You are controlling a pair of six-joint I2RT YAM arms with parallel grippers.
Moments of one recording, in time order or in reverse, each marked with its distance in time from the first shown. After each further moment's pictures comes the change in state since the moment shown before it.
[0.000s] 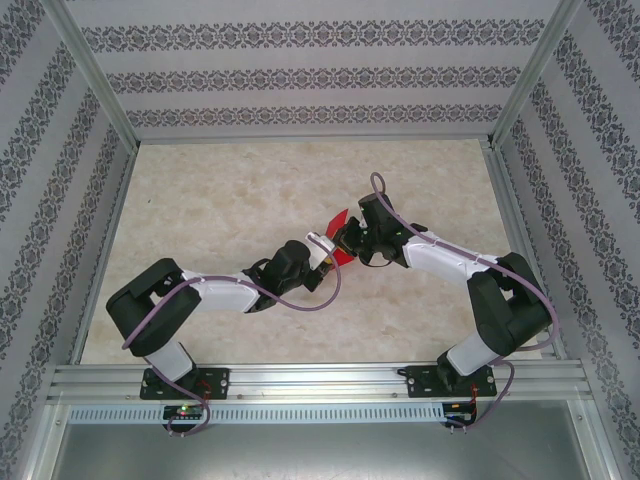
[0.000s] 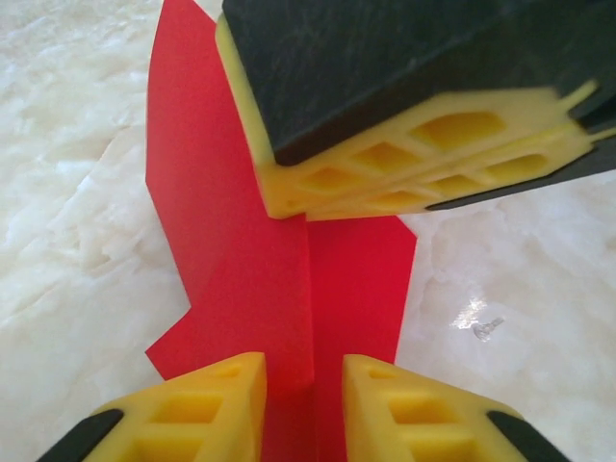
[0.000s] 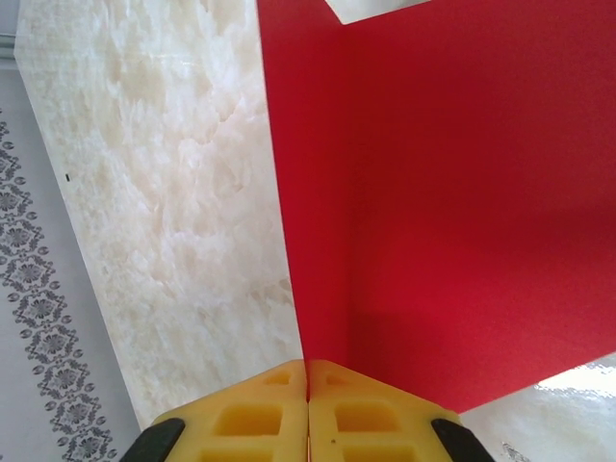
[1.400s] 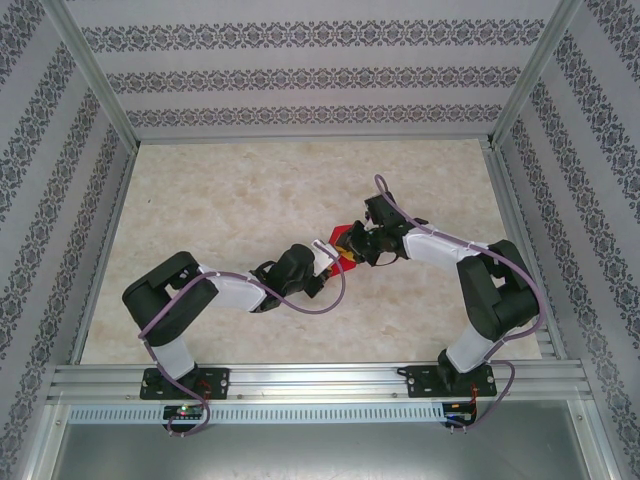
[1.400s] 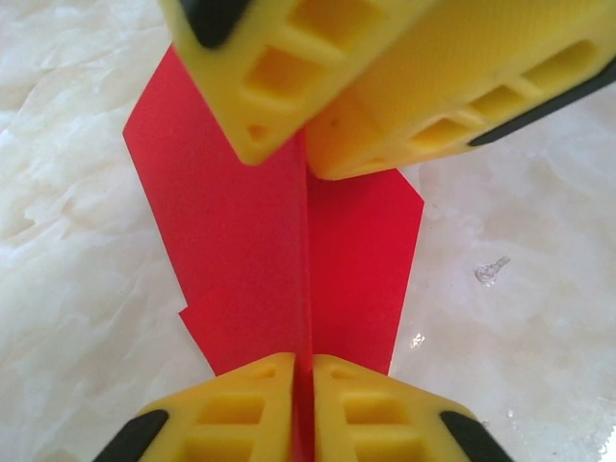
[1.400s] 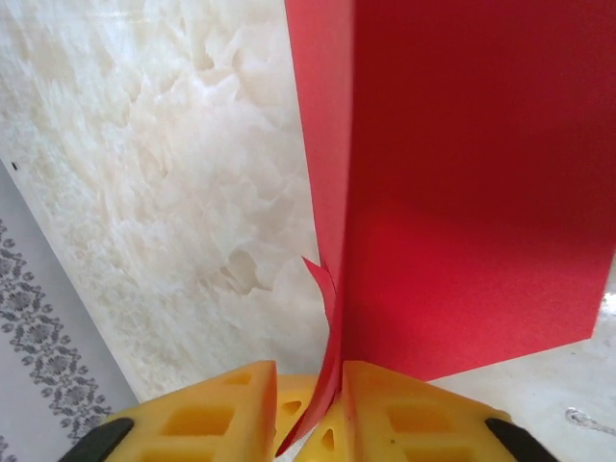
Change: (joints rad) left arm 0.000 0.093 0.008 0.008 0.055 0.042; right arm -0.082 0.088 0.028 -0.093 -0.139 -0.037
